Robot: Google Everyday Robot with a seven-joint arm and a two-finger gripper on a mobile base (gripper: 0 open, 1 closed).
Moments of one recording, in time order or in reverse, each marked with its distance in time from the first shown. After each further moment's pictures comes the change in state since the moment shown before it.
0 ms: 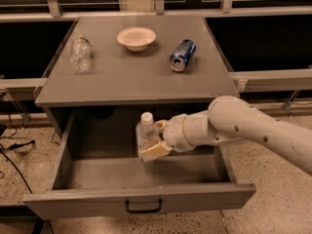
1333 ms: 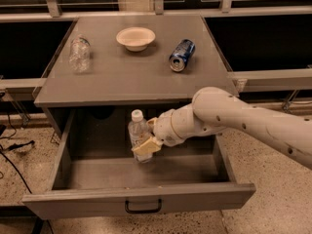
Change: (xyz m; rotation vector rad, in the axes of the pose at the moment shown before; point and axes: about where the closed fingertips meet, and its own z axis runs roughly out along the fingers) arm -0.003 -0.008 0.027 -0.056 0.070 0.029
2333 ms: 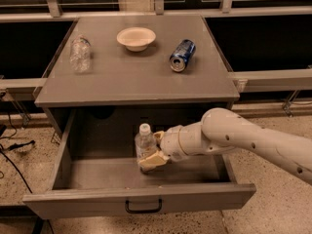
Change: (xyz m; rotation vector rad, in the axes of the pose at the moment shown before) arm 0.041 0.018 0.009 0.016 -0.043 0.030
